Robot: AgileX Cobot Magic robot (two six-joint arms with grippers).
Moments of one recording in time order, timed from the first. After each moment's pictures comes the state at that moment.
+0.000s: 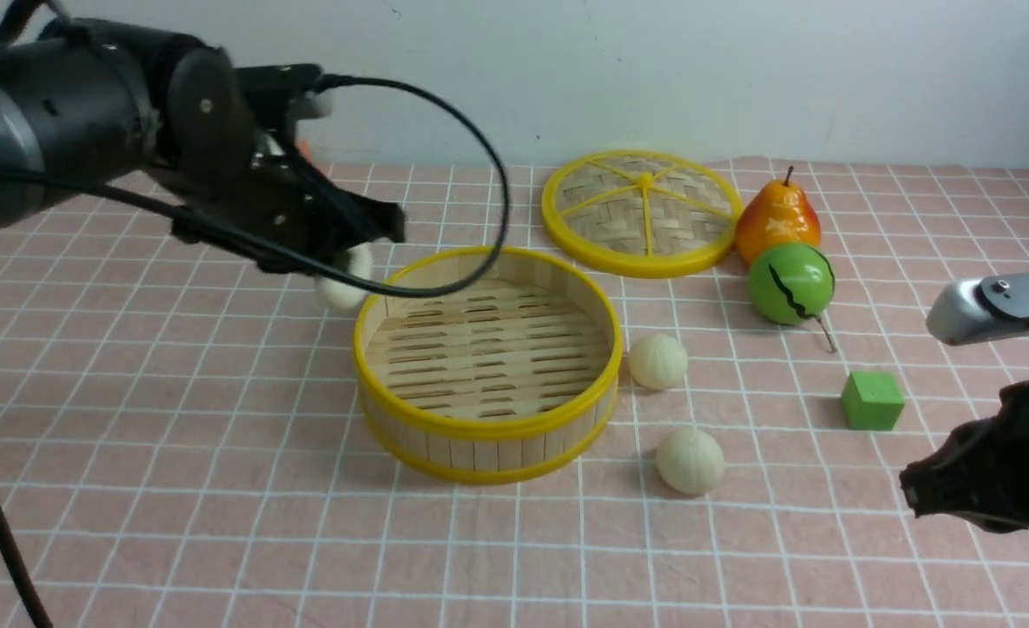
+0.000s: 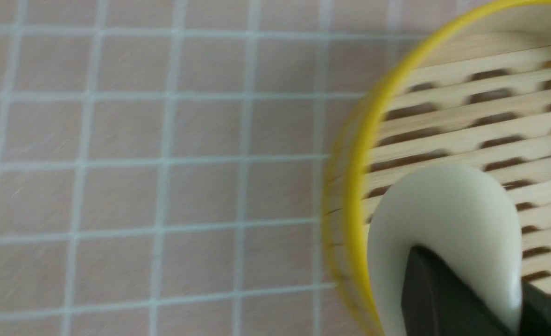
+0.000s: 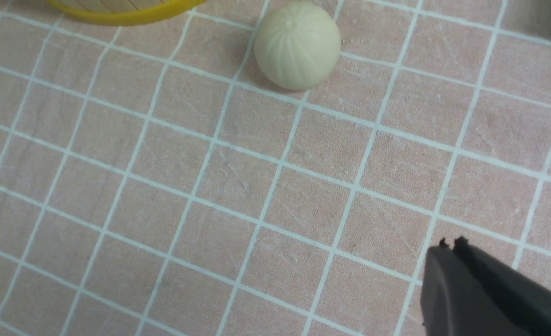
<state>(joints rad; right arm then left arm) 0.14 1.20 -0.76 0.42 0.64 -0.31 -0.35 1.80 -1.49 0.05 0.65 -0.25</state>
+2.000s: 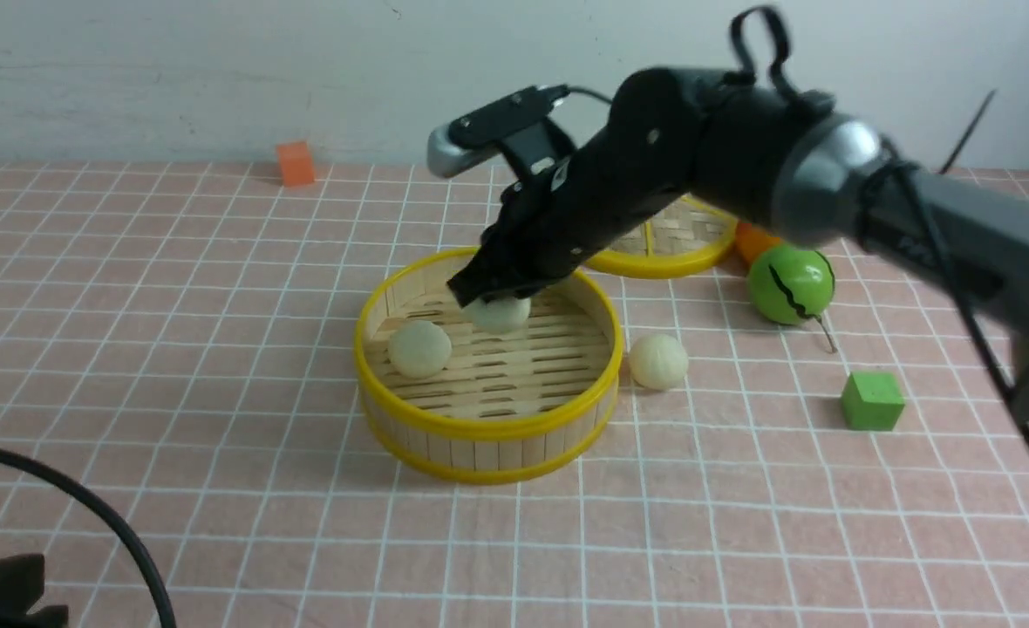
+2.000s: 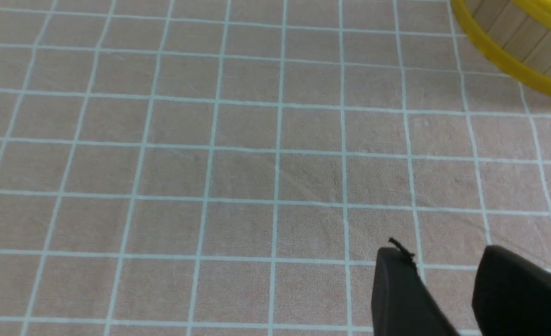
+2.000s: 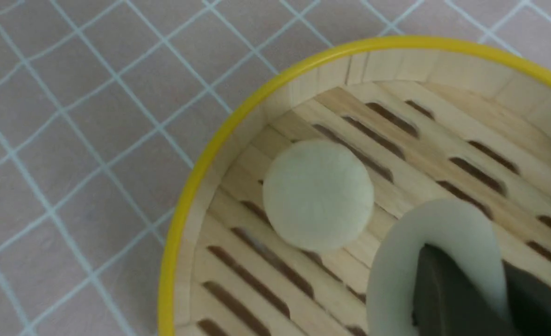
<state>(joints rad) 0.55 2.22 -1.96 0.31 0.67 -0.33 -0.41 0.63 -0.42 0.43 0.63 -0.67</state>
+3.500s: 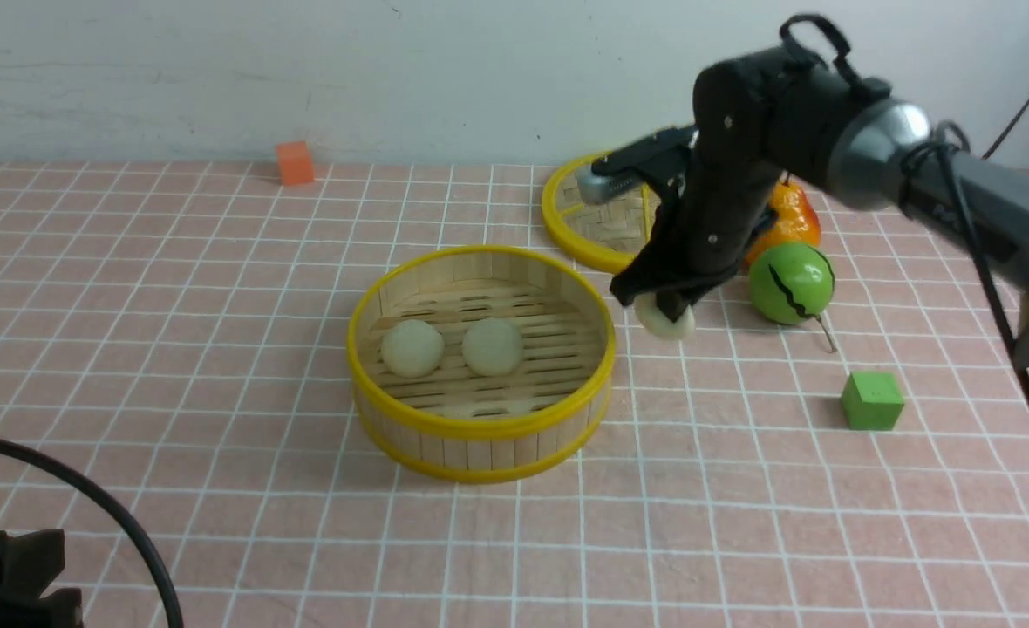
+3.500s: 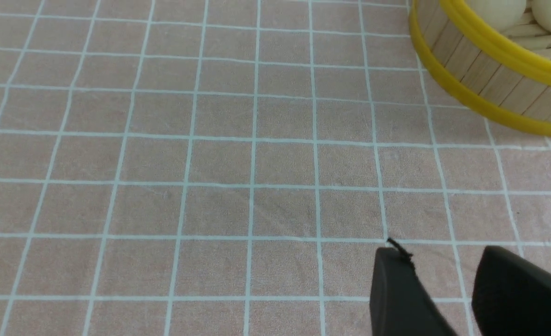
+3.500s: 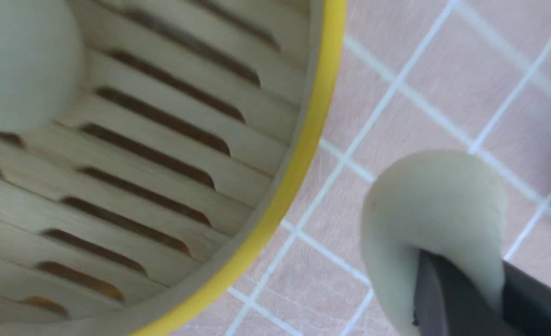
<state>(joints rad) 0.38 2.23 -2.15 0.02 1.12 -0.15 -0.41 0.63 -0.42 0.44 0.54 -0.68</state>
